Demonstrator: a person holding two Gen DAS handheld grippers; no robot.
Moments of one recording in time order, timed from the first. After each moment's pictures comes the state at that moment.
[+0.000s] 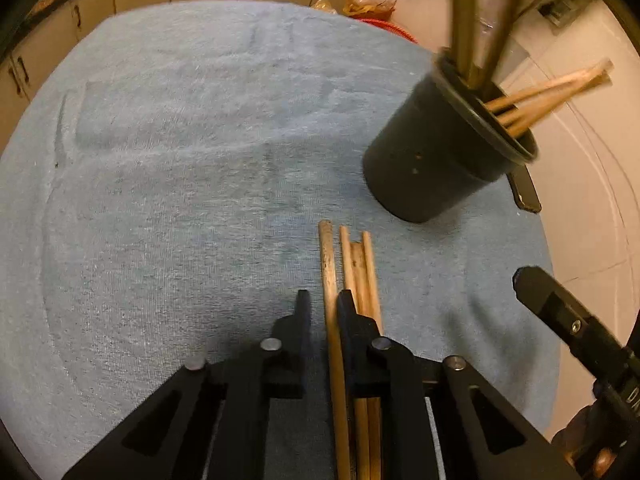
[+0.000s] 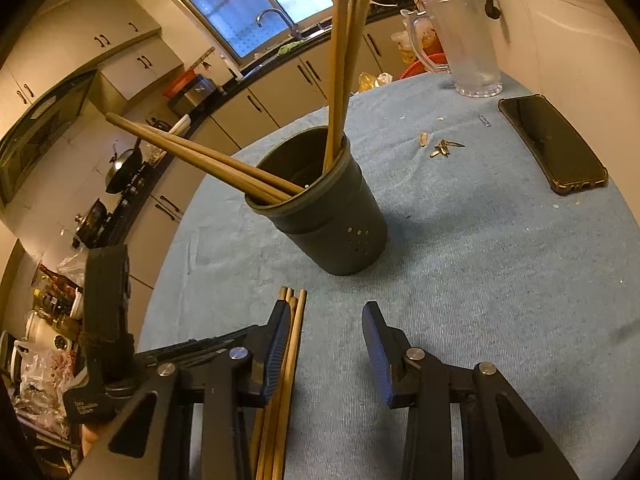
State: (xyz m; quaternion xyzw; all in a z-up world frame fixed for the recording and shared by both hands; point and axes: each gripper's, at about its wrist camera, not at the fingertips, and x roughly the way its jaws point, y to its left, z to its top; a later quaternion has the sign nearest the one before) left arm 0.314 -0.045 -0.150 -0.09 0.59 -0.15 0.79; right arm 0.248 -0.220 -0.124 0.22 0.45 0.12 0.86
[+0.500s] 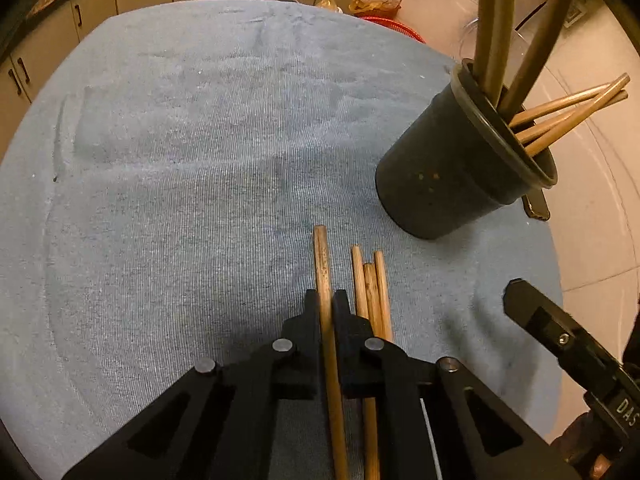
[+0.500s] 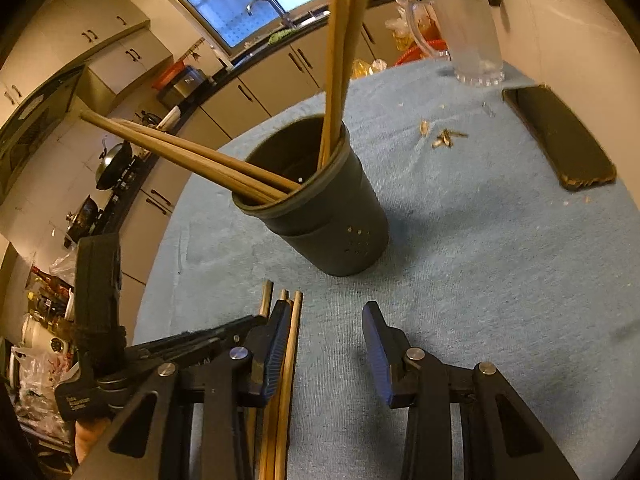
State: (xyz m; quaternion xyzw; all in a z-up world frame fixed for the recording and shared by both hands) left arm 0.331 -0.058 -0.147 -0.07 0.59 -0.14 0.79; right arm 0.266 -0.215 -0.133 0.22 0.47 0.12 0.84
